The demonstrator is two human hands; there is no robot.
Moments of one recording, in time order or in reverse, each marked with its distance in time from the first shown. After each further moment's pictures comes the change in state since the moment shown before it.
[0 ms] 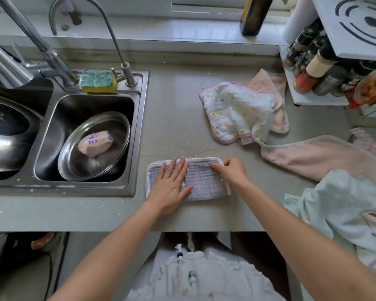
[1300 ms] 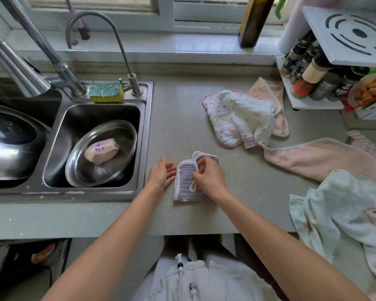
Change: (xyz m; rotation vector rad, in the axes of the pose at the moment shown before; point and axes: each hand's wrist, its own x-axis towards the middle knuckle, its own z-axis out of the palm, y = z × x) left_hand 0.017 -0.017 -0.052 -1.673 0.165 -0.794; right_hand -0.056 -0.050 0.051 -0.022 0.041 -0.287
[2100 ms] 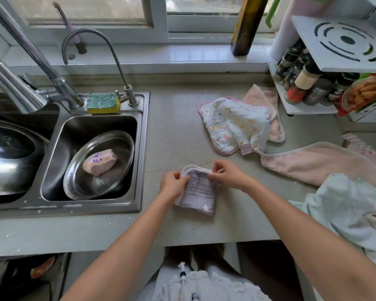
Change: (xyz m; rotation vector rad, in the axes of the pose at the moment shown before) left_hand -0.008 -0.003 0.031 0.589 -0.022 0.172; right_hand 0.055 0.047 -0.055 -0.010 -0.319 -0.036
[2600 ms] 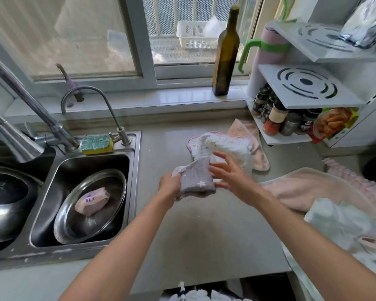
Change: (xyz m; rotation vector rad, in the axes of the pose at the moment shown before) left_hand 0.018 0.095 -0.004 -0.122 0.114 0.034; right_hand -0.040 -0.055 -0.075 0.649 0.023 -0.172
